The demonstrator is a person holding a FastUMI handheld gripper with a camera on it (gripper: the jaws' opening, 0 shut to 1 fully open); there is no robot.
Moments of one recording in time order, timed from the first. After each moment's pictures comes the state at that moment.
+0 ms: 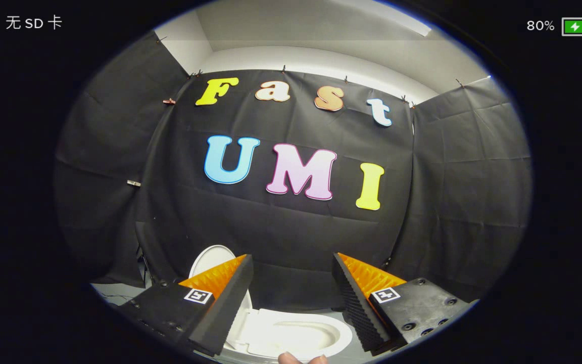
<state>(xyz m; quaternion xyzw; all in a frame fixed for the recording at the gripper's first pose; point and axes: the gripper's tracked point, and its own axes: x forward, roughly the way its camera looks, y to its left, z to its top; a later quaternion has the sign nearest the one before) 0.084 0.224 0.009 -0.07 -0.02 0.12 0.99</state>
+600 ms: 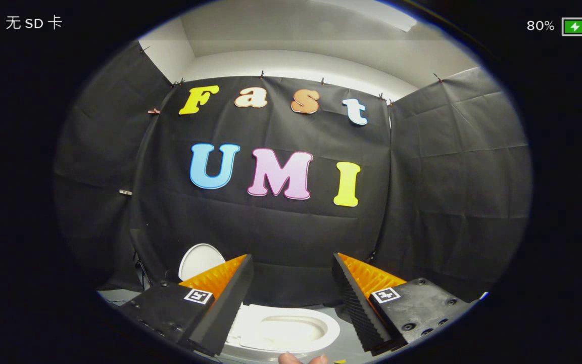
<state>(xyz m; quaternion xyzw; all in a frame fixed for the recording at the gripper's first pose) 0.038 0.157 0.024 -0.04 -0.02 0.09 1.00</state>
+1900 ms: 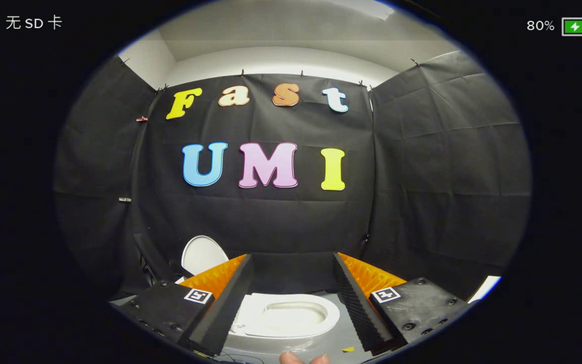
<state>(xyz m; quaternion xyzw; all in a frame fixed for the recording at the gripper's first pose) -0.008 0.121 0.013 0.00 0.01 0.07 1.00</state>
